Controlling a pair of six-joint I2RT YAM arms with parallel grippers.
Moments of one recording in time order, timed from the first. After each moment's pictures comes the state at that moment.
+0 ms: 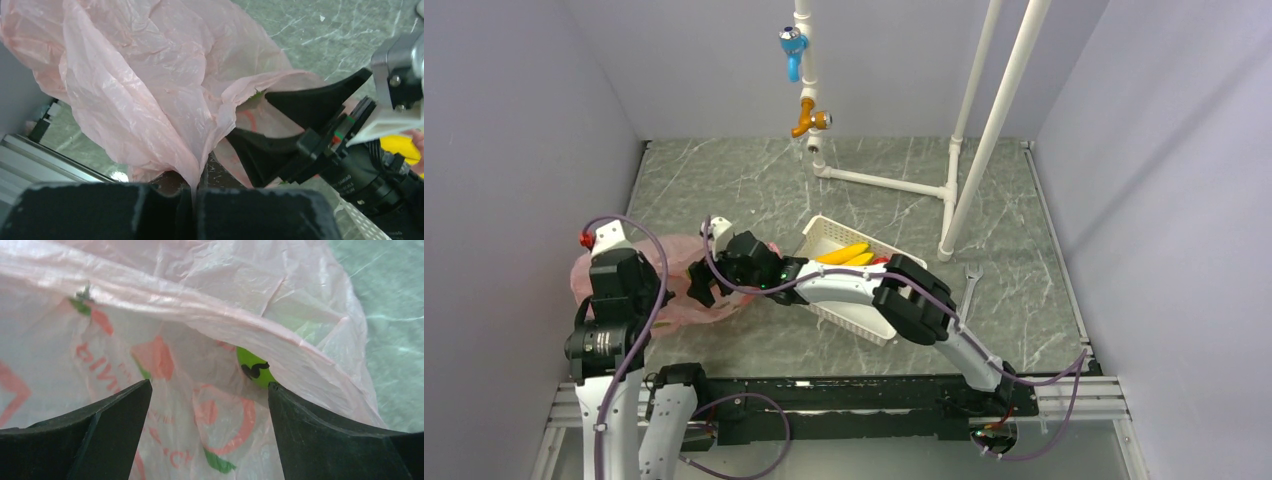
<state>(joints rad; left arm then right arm) 0.10 0.55 0.97 -1.05 -0.24 -0.36 1.16 2.27 1.69 0.26 -0.13 0.36</state>
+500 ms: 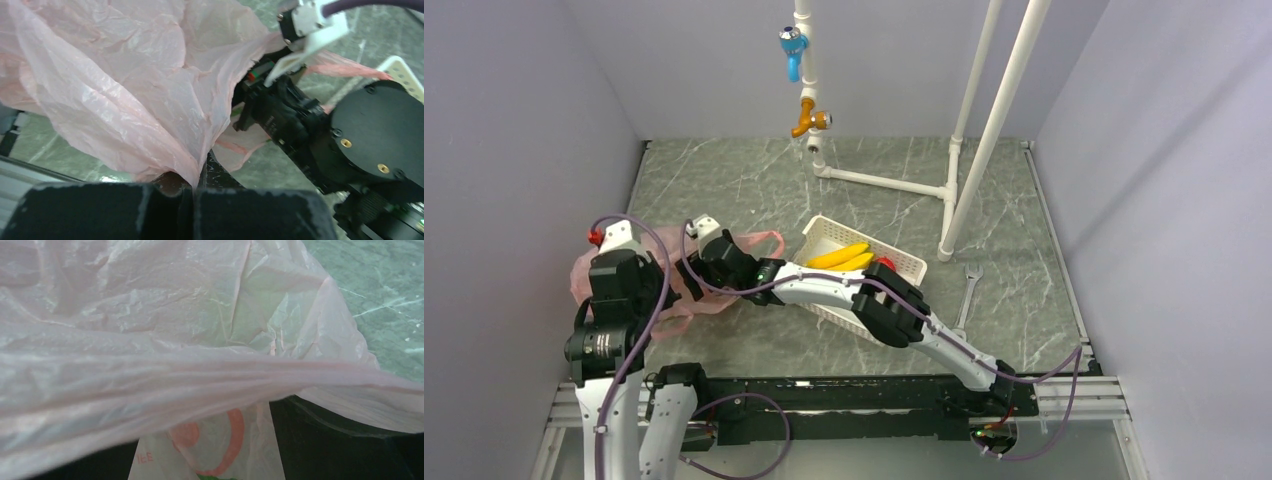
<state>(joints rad) 0.10 0.56 0.97 -1.05 -0.13 -0.32 1.19 2.50 2.05 0.03 0.16 0.33</state>
